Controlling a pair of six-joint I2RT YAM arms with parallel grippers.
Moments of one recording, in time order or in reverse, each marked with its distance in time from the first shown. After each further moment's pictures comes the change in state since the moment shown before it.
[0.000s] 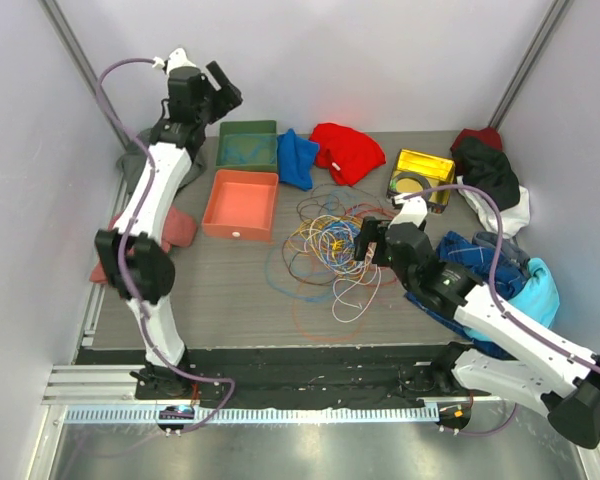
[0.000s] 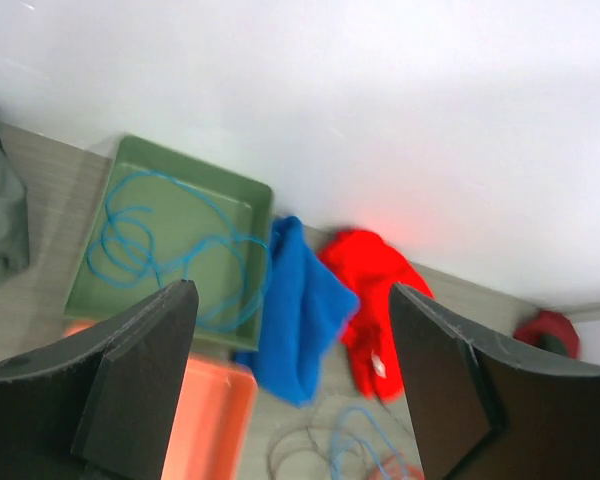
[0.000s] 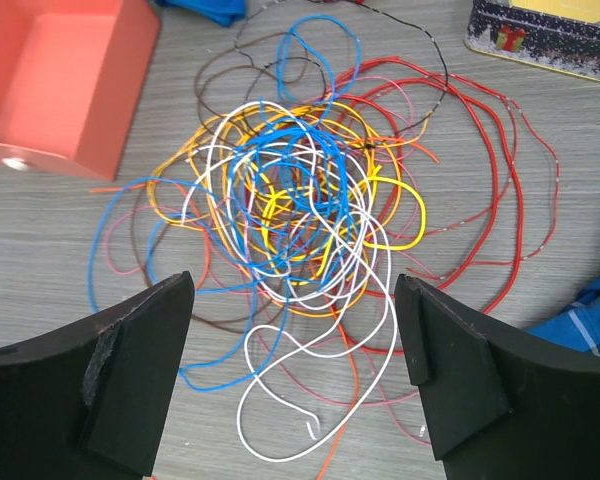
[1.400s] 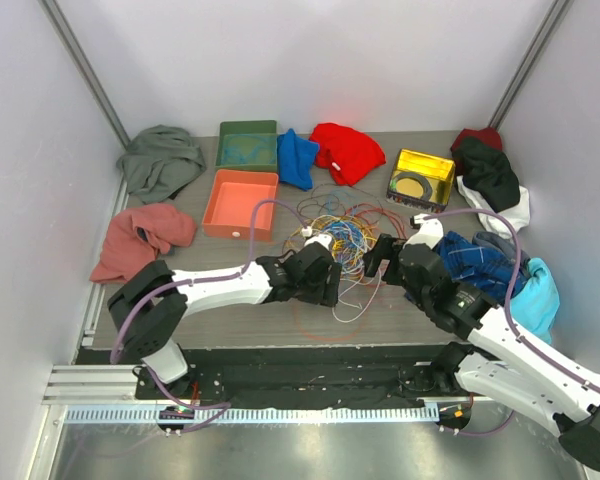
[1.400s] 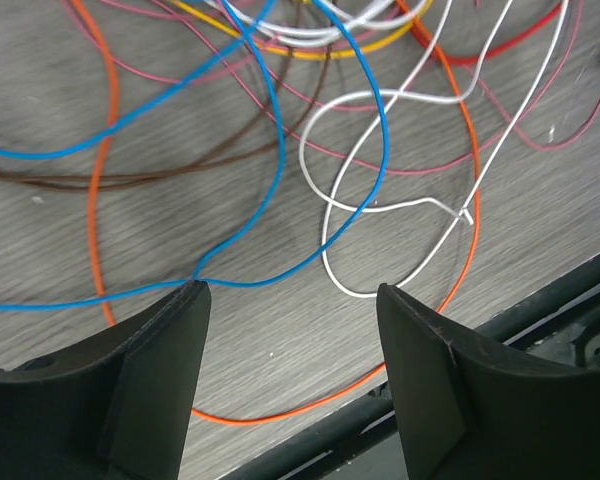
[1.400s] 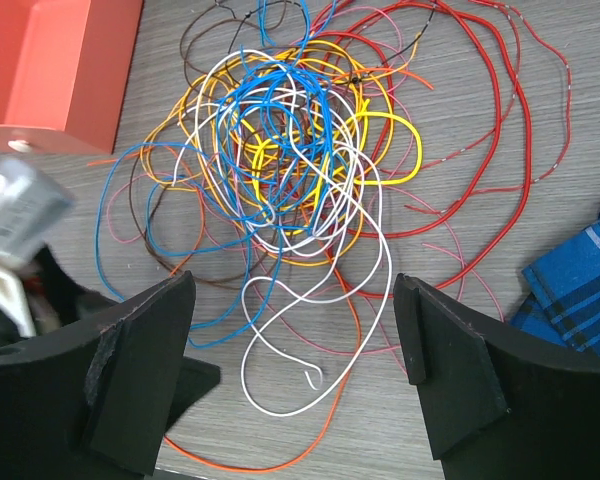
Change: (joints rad) left arm -0.848 -0.381 -1.094 0.070 -0.015 -0.100; right arm 0.000 -0.195 -0.153 -0.056 -0.027 0.153
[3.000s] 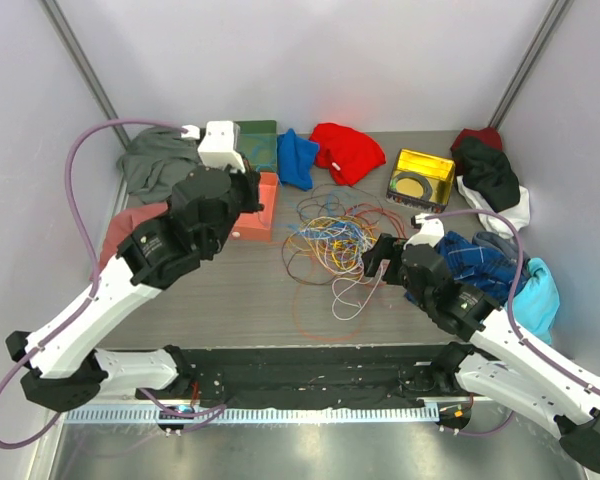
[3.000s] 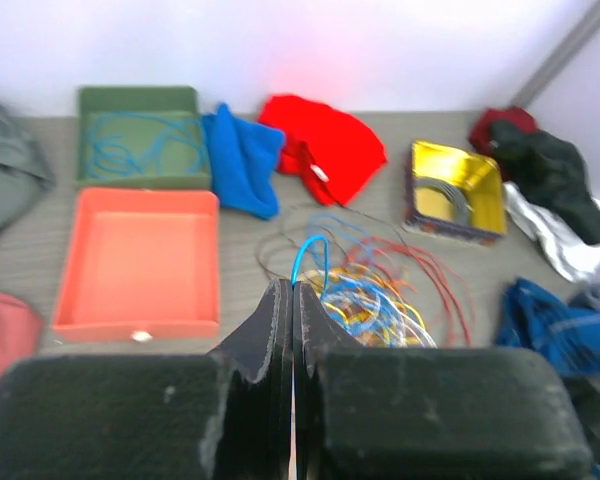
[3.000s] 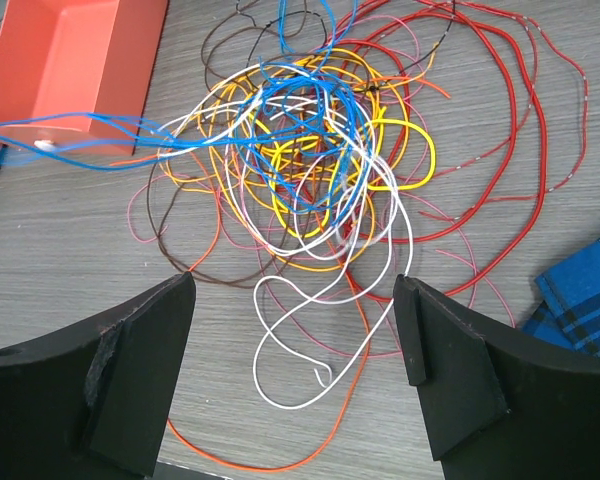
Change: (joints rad) left arm 0.089 -0.483 0.516 -0.282 -0.537 0.339; right arm 0.000 -0.023 0.001 0.011 -0.022 -0.008
